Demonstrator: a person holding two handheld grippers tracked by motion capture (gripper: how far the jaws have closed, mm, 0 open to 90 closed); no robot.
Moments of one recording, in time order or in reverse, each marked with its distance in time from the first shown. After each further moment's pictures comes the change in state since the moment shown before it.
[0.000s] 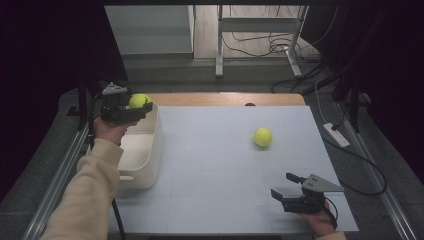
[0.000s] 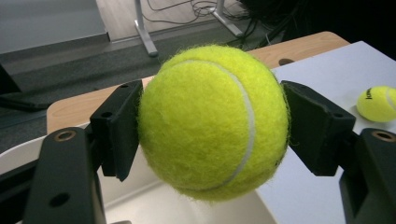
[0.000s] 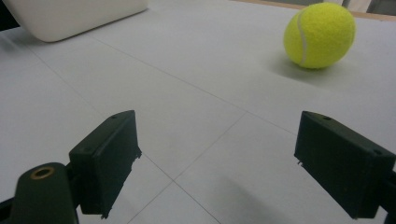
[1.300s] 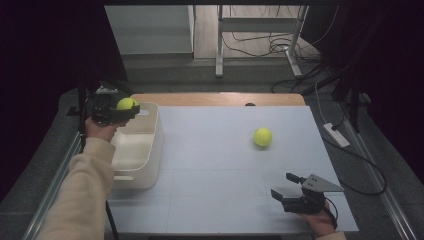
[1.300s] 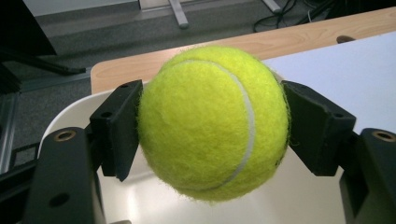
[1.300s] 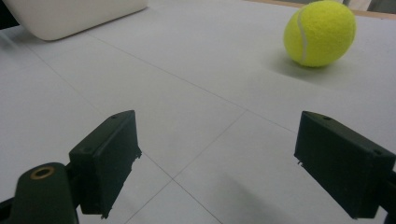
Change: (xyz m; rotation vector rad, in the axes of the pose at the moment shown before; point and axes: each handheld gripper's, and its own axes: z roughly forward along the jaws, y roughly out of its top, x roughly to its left) left arm 0.041 -0.016 0.014 0.115 0.103 -0.059; right arm -0.001 -0.001 0.000 0.003 0.001 -0.001
